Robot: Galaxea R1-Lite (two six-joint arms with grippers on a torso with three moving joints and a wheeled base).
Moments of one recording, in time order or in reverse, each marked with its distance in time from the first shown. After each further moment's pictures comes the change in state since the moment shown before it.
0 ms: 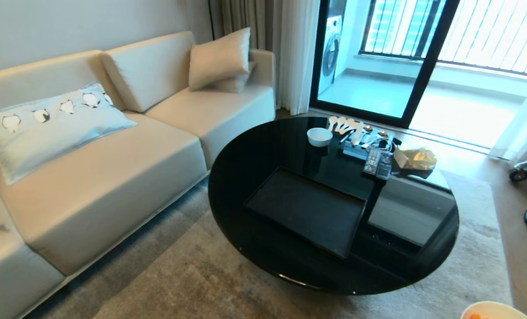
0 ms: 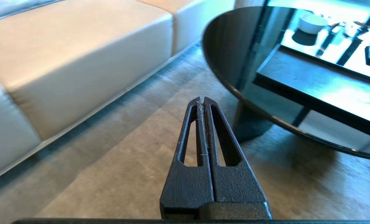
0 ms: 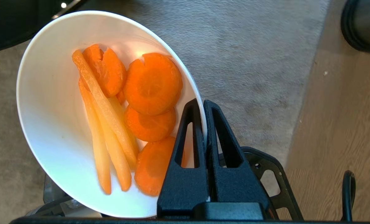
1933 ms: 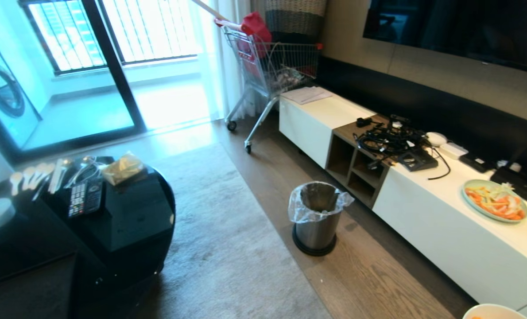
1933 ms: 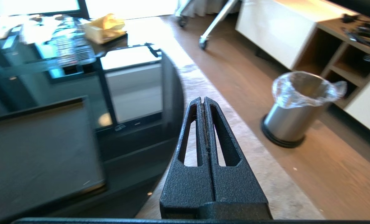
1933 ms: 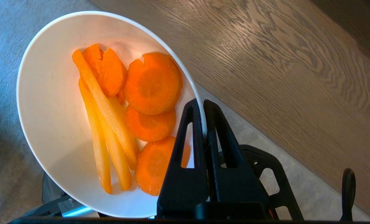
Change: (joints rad) left arm 0.000 0.000 0.000 0.001 0.000 0.000; right arm -0.002 -0.017 0.015 0.000 -0.002 0.001
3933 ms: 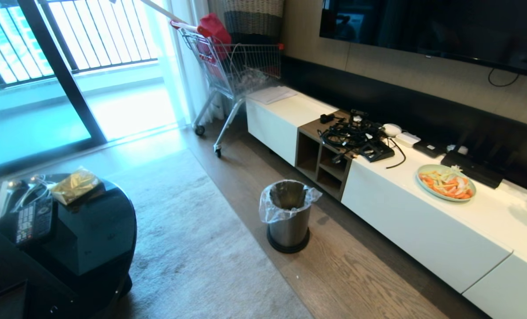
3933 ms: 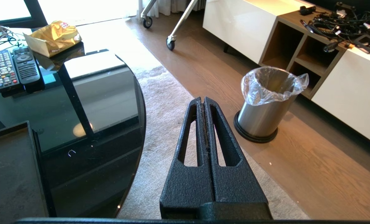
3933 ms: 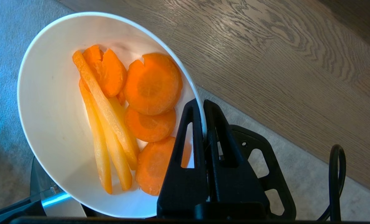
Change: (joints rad) left arm 0.000 0.000 0.000 0.000 0.000 0.001; right arm 0.000 -0.128 0.047 0.108 -0.003 -0.004
